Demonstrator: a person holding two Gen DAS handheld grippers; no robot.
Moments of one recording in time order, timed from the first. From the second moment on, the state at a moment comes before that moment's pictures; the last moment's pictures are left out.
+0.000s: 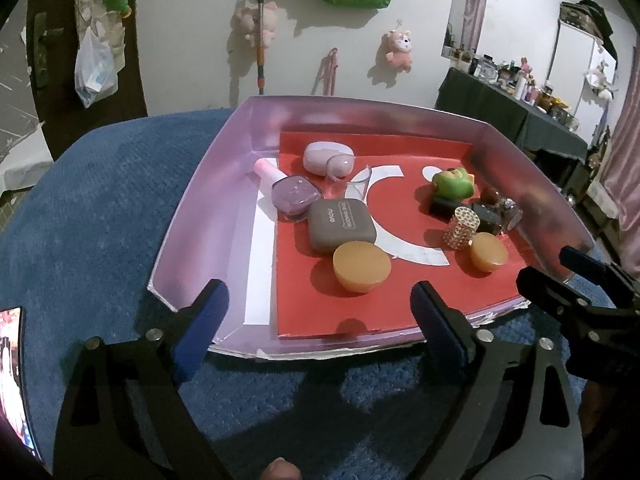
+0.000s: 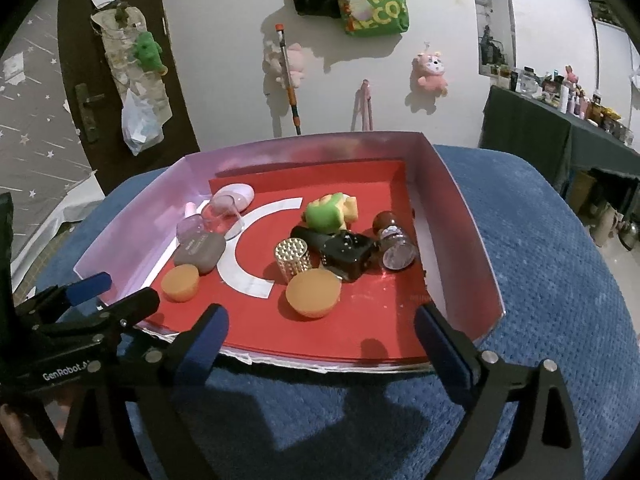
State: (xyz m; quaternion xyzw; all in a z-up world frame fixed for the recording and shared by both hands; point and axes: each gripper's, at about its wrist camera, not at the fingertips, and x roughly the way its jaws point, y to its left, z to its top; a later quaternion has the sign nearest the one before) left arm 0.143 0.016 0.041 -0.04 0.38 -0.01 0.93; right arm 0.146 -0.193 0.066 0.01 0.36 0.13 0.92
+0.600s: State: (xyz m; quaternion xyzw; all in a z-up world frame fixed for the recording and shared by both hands) left arm 0.143 0.012 0.034 -0.03 0.38 -0.01 0.92; right arm 0.144 -0.190 0.061 0.00 0.36 0.13 0.92
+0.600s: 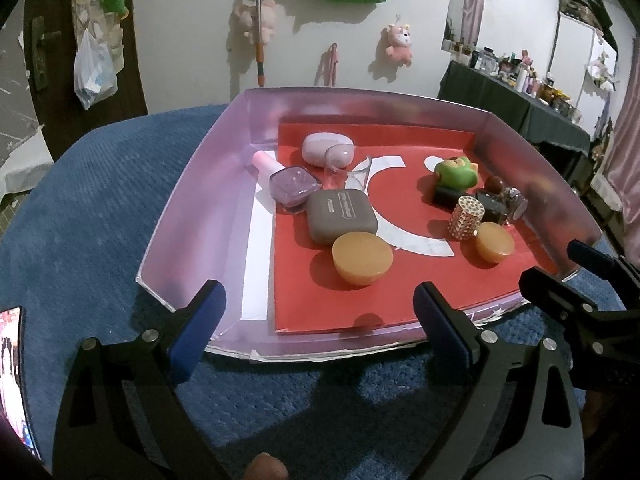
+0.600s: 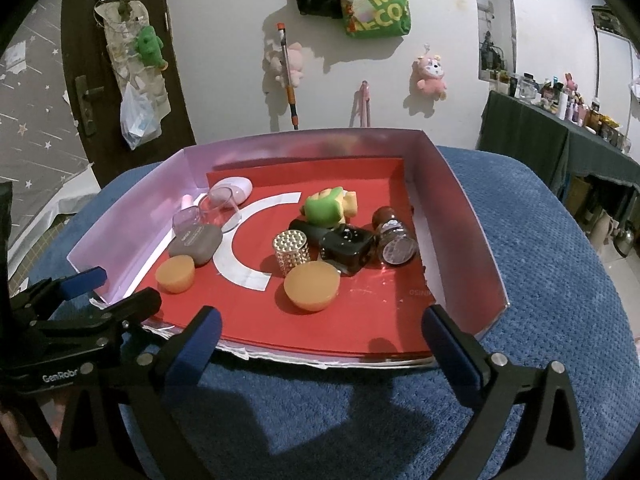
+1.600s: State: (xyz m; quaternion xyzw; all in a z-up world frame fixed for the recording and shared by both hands) left arm 0.132 0.014 0.043 -0.04 0.39 -0.02 0.92; right arm 0.132 -0.191 0.077 0.00 0.34 0.14 0.93
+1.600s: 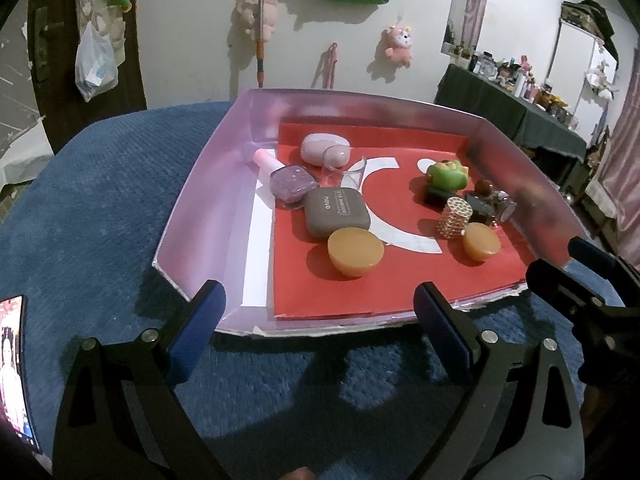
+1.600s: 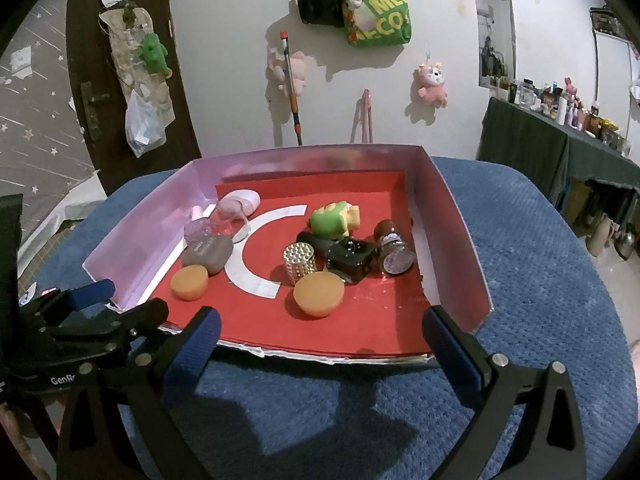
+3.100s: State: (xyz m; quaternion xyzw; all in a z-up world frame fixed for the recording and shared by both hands) left arm 0.088 -0.011 0.006 0.00 0.43 -0.02 0.90; right arm 0.088 -0.208 0.029 -0.02 0.41 0.12 0.90
